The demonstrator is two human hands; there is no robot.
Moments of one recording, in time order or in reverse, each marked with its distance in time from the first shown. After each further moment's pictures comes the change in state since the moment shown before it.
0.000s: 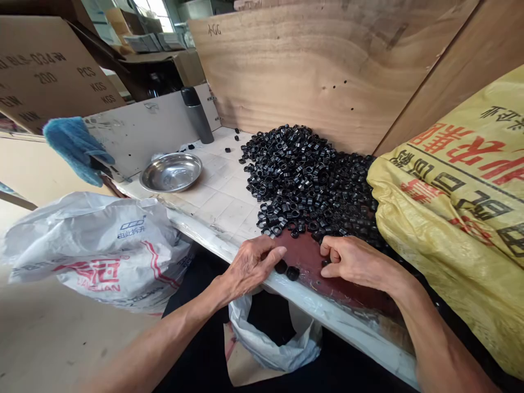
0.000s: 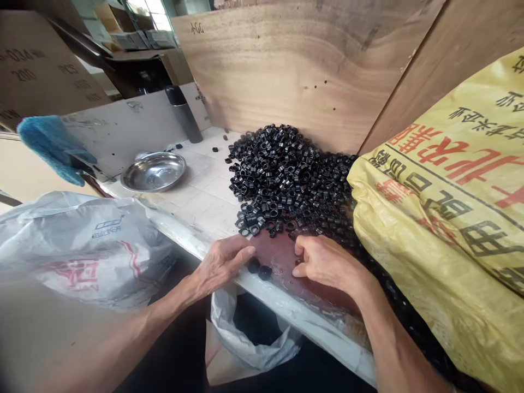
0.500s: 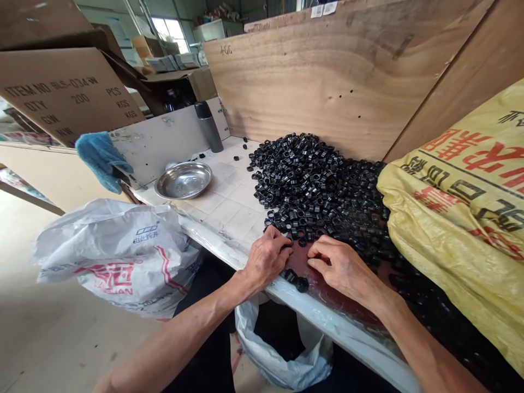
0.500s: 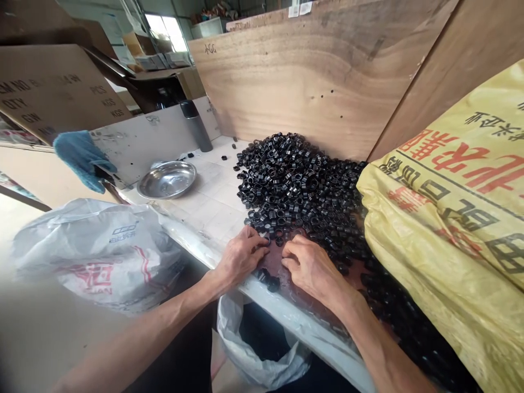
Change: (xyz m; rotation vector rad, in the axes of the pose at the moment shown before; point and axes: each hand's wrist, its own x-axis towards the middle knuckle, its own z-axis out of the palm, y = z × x) left_hand 0.029 -0.021 0.021 0.280 0.191 -0.015; right_hand 0.025 -0.012 0.039 0.022 0.309 -0.306
